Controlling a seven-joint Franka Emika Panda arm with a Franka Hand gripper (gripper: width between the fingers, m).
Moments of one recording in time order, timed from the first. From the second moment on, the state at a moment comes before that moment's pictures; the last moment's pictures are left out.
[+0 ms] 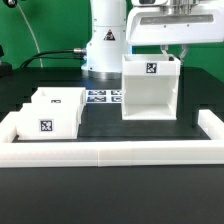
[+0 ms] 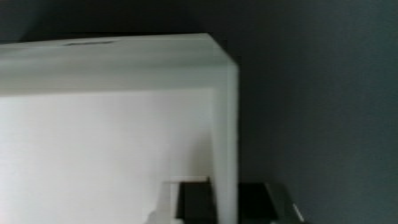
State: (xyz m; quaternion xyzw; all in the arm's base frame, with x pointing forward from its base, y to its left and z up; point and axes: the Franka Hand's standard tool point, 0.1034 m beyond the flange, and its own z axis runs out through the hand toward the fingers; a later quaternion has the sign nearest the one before) arm 0.418 0.114 0.098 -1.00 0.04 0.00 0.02
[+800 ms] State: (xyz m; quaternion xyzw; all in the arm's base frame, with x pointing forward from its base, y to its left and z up) arm 0.446 0.108 0.099 -1.00 0.01 -0.01 0.02
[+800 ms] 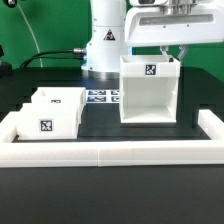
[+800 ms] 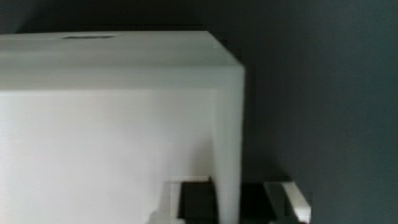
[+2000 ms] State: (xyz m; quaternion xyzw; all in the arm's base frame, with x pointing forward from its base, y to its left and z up) arm 0.557 0.096 0.102 -0.99 0.06 -0.09 0.05
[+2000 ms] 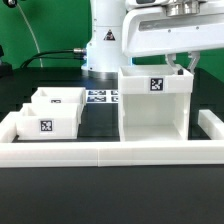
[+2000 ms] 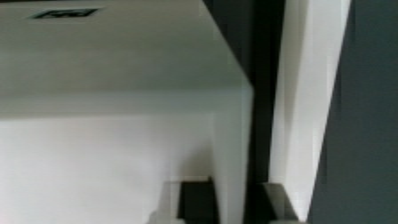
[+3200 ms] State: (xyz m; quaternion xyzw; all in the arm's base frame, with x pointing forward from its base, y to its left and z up) arm 0.565 0.090 0.108 -0.85 0.52 -0.07 0.11
